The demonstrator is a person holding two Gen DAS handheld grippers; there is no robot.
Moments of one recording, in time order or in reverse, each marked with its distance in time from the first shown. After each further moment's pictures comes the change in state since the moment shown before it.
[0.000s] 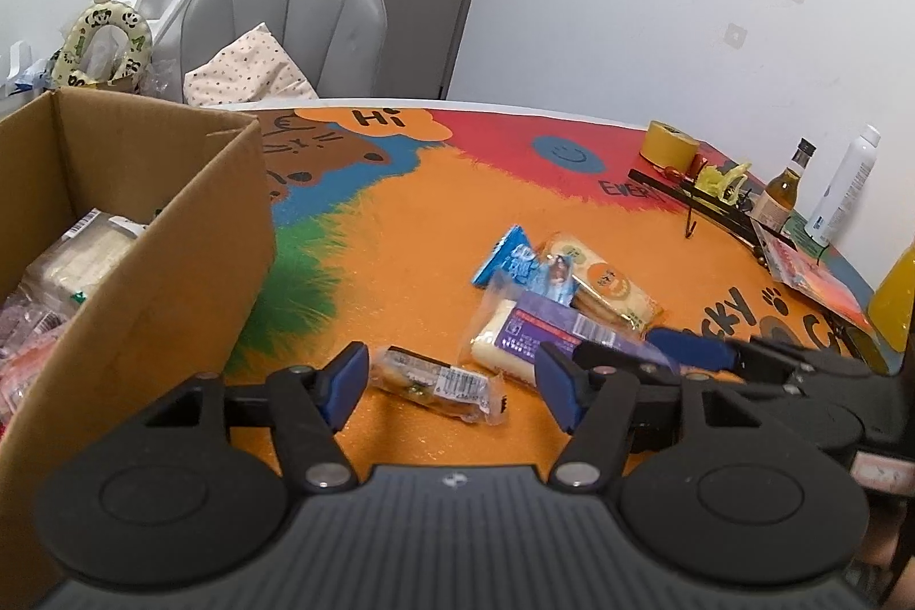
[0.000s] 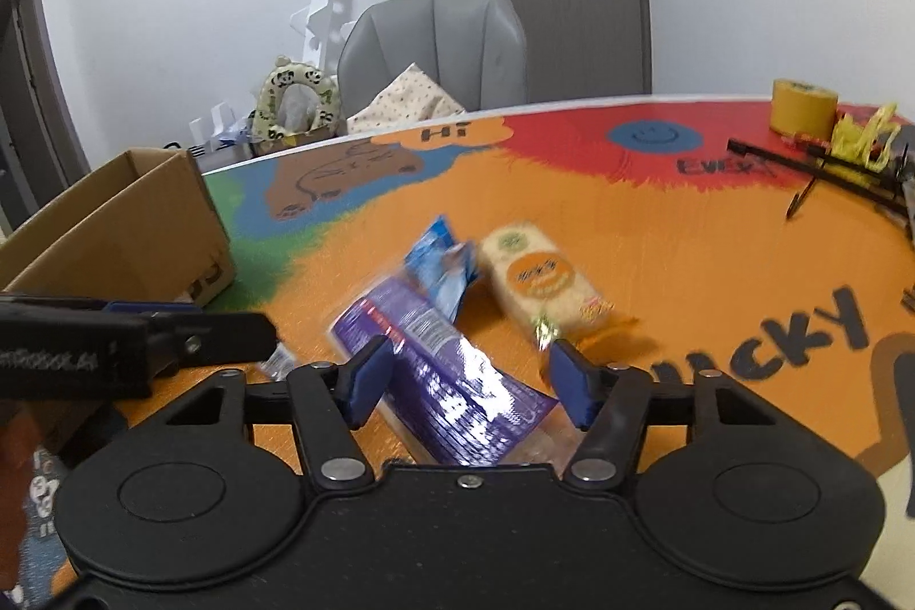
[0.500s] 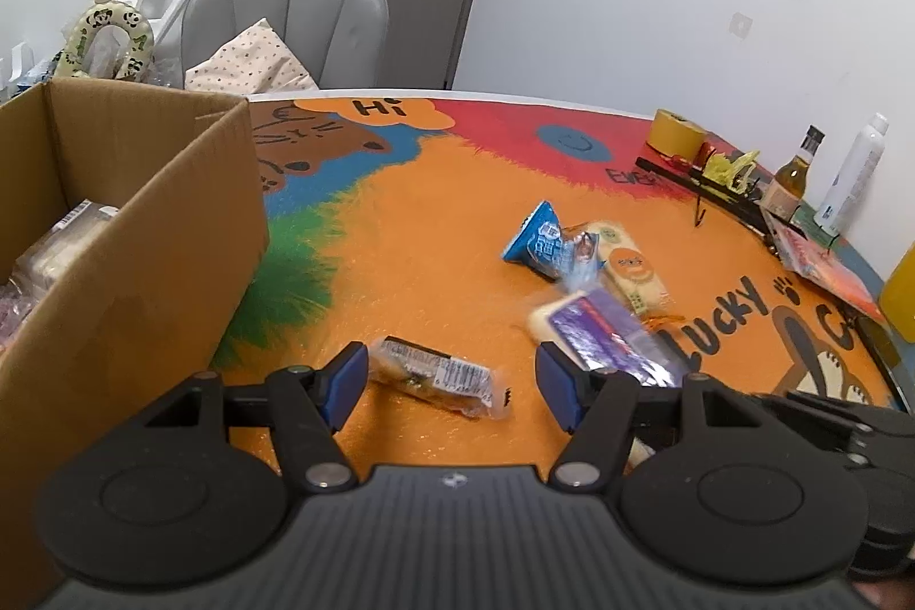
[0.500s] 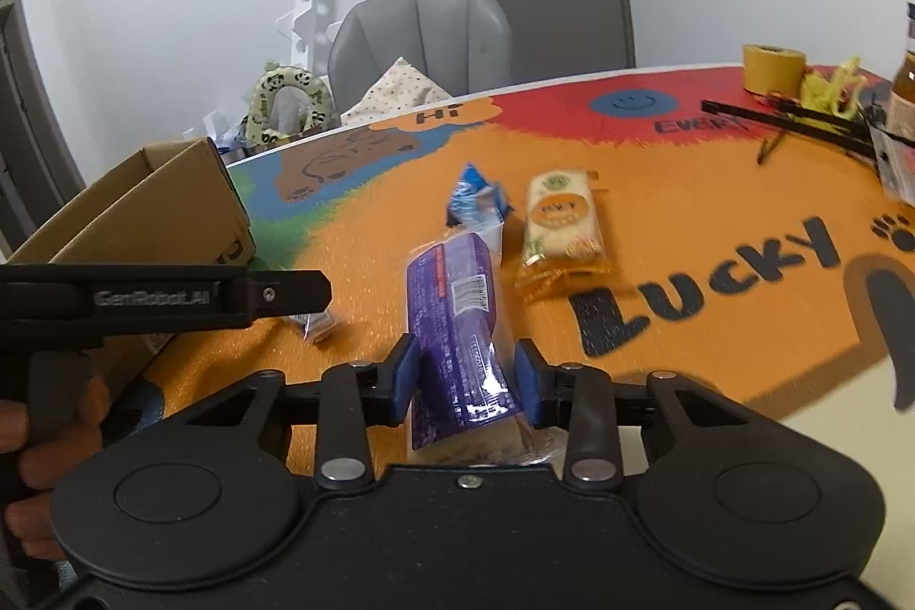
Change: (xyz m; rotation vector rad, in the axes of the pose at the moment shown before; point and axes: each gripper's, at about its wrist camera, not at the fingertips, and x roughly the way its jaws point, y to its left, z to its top) left arm 0.011 -0.004 -0.007 0.015 0.006 0.024; right arm -0.030 0.004 -0.022 0.072 0.010 -0.014
